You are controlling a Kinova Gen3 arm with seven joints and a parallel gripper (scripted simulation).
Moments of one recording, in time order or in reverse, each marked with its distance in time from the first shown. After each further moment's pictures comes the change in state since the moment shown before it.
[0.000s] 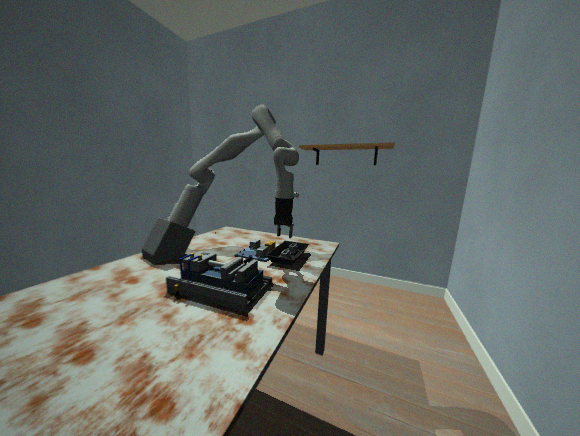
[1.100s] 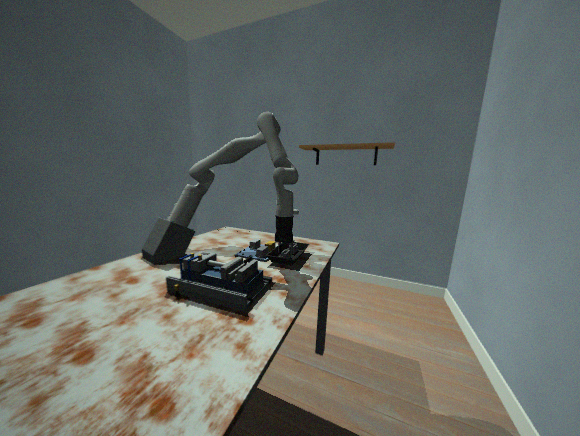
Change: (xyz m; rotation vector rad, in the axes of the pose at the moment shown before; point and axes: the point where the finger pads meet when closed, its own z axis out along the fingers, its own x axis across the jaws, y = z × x) arm 0.008 0.000 0.077 -0.004 0.021 -0.004
